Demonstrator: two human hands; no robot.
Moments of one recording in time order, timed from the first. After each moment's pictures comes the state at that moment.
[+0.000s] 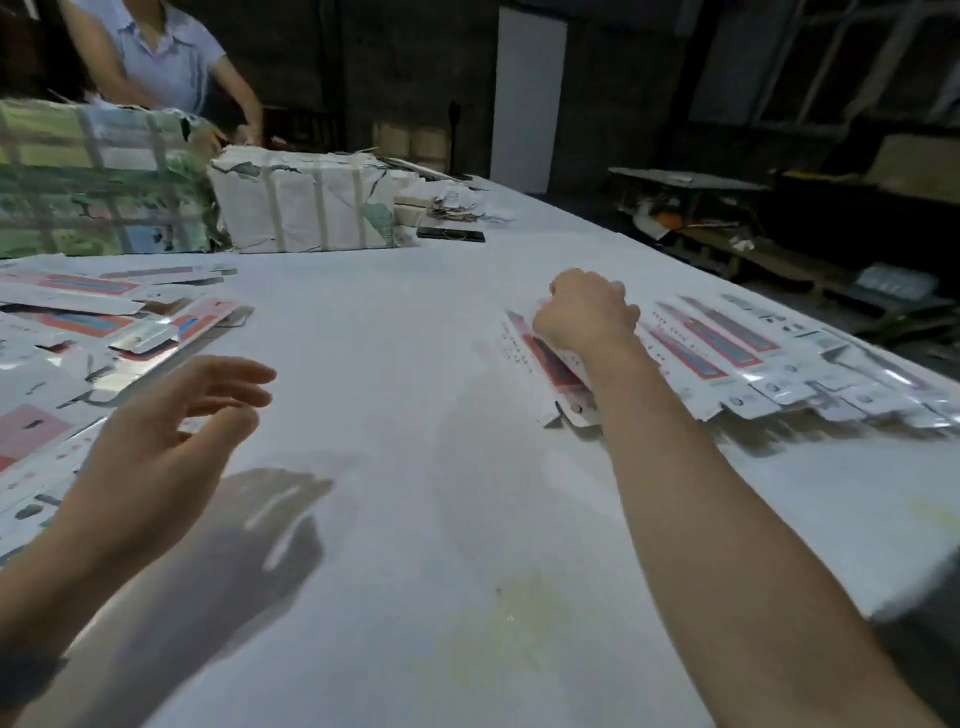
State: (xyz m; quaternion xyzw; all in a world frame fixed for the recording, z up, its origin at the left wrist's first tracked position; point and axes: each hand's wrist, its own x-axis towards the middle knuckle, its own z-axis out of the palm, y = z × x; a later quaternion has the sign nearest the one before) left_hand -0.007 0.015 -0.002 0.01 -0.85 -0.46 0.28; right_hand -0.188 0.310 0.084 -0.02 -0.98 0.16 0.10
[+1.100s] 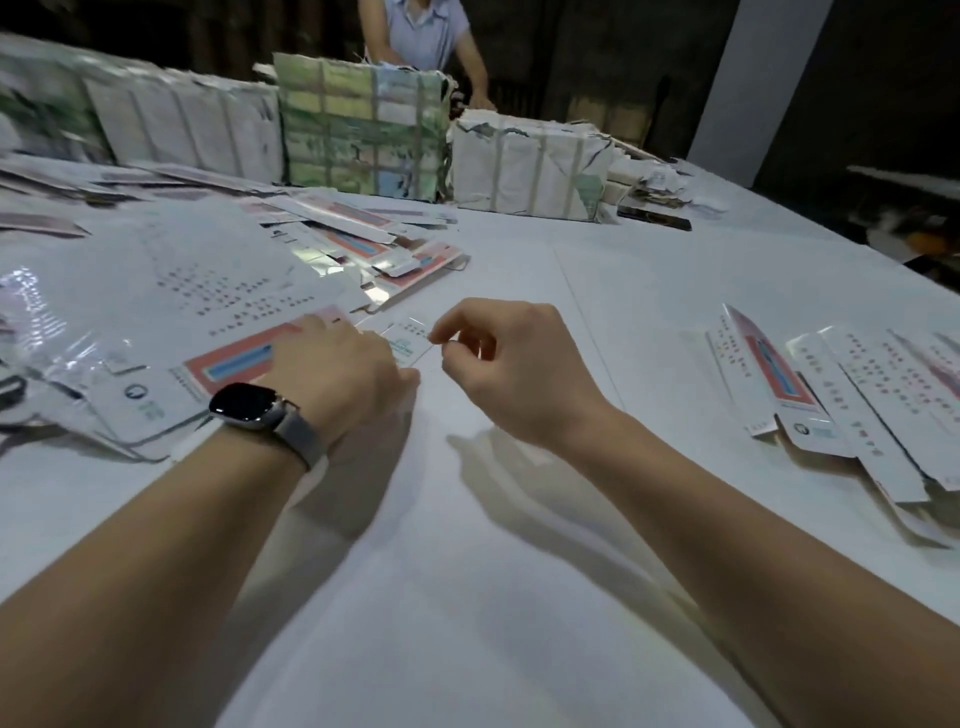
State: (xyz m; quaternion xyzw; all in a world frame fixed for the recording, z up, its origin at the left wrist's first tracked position) left_hand 0.016 -0.008 0.030 0.30 -0.95 0.04 -0.04; right_hand -0.044 0.145 0.042 0.47 -0.80 0.36 0.11
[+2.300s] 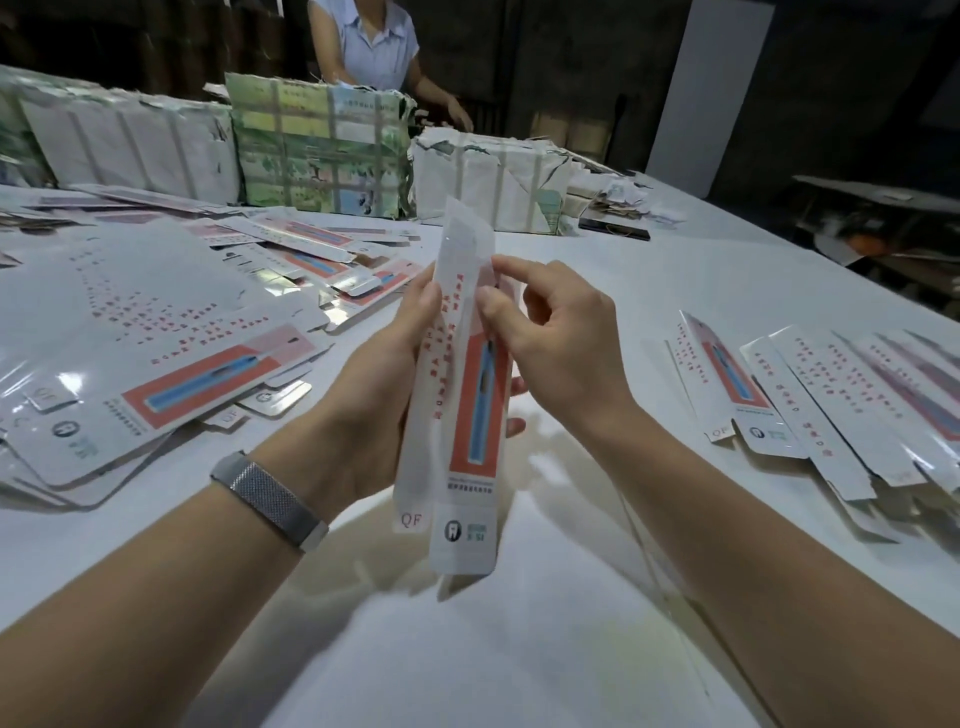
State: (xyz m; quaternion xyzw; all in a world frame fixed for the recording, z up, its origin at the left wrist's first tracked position) left_hand 0.022 0.063 0.049 0.02 -0.54 -0.84 0.06; right_hand -0.083 0.173 0.052 0.35 -0.77 0.48 0.21
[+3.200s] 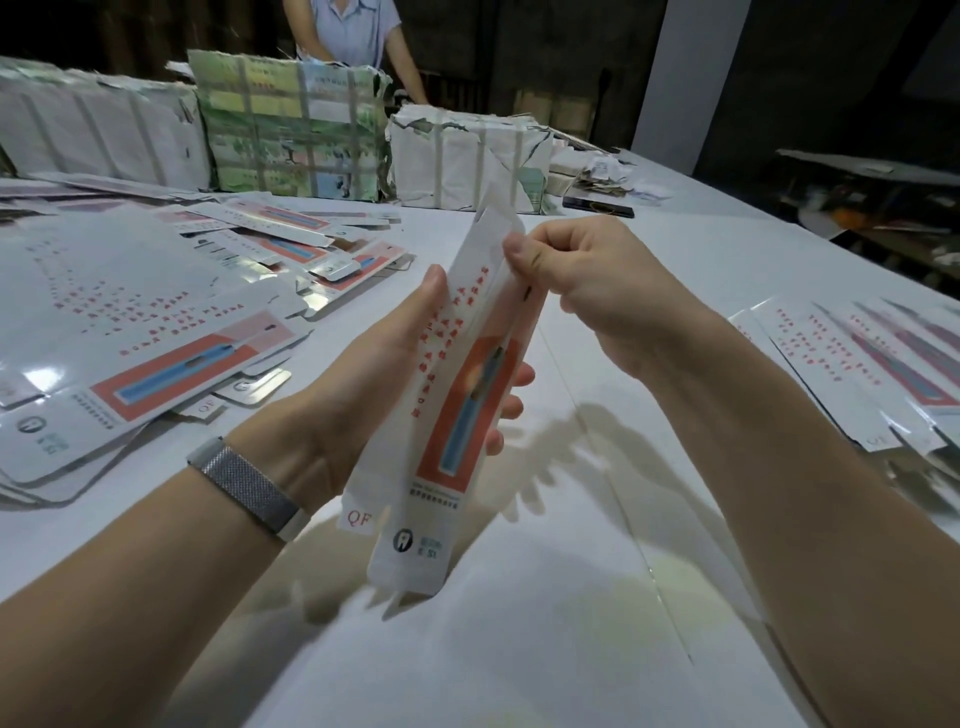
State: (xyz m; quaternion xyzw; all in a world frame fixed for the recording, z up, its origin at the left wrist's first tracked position) left_hand 0.019 0.060 0.044 0.01 -0.56 -0.82 -0.06; right_hand -0.092 0.205 0.096 0.34 -0.76 0.55 -0.07
